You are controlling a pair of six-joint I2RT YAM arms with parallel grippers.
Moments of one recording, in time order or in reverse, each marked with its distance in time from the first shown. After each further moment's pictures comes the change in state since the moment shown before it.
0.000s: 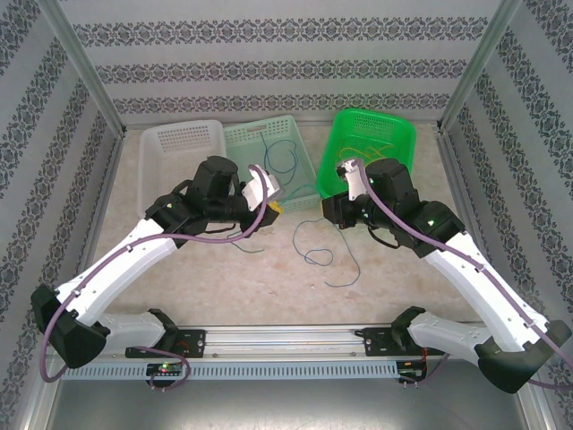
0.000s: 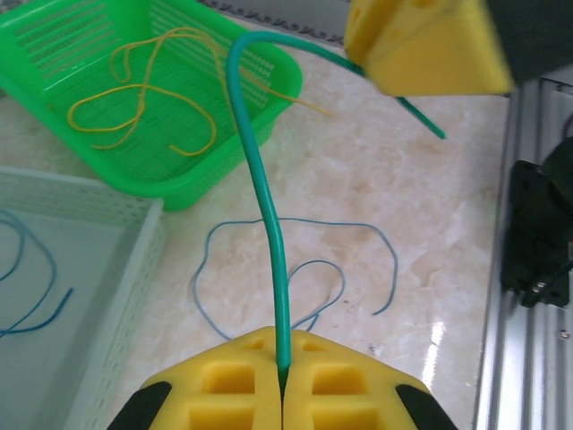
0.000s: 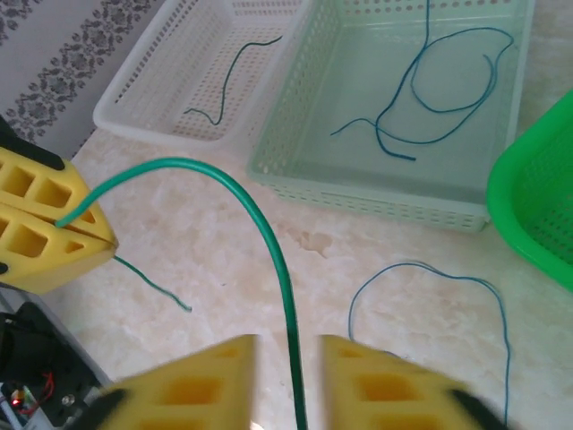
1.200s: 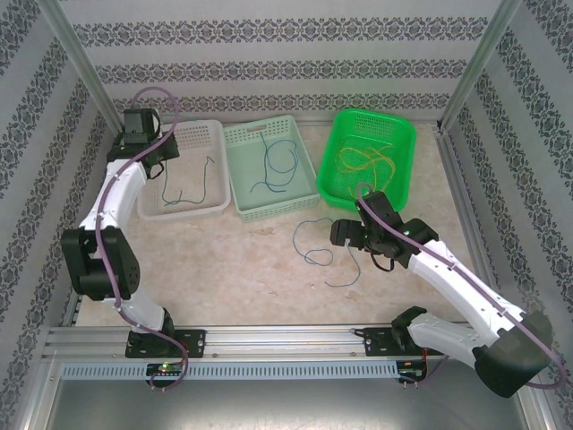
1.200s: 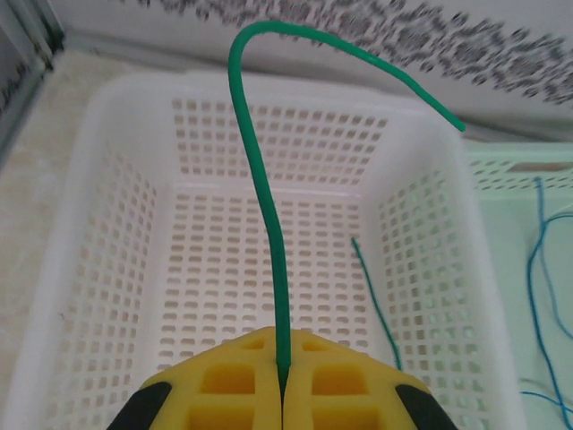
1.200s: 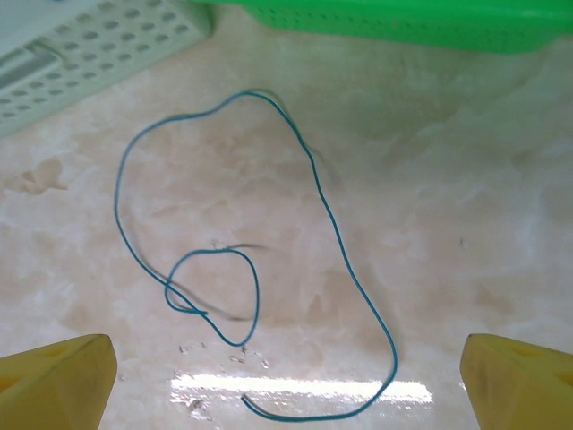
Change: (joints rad) left arm 0.752 0.441 0.221 0.105 -0.369 -0.440; right arm -0.080 -0.013 -0.384 -0.032 0.270 0.357
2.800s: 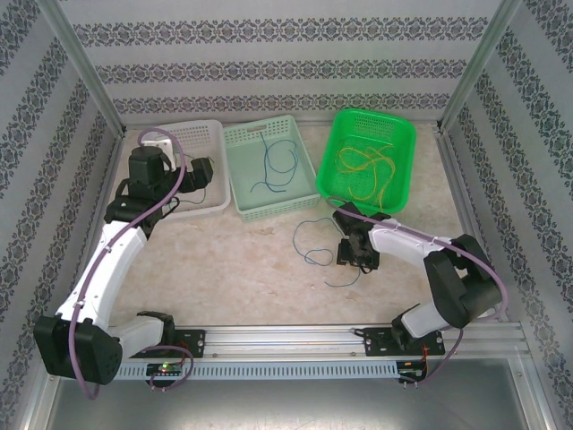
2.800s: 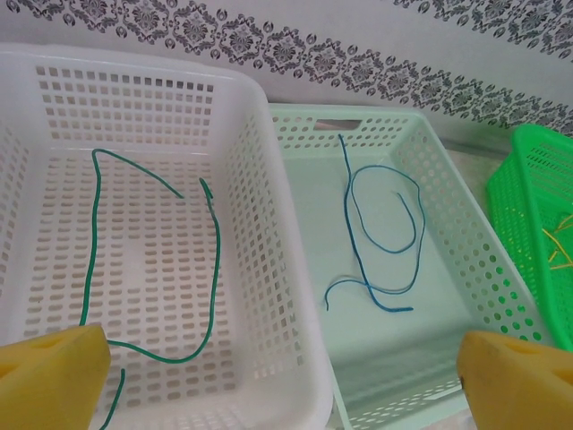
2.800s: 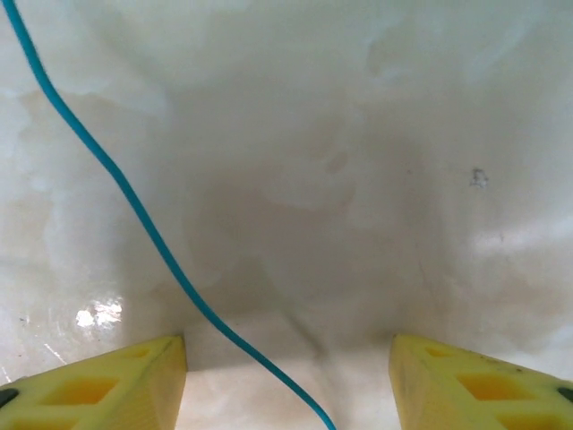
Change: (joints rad) left arm -0.205 -0.533 -0.404 0.084 0.036 -0.111; right arm -0.031 0.456 -0.089 0.103 0.027 0.036
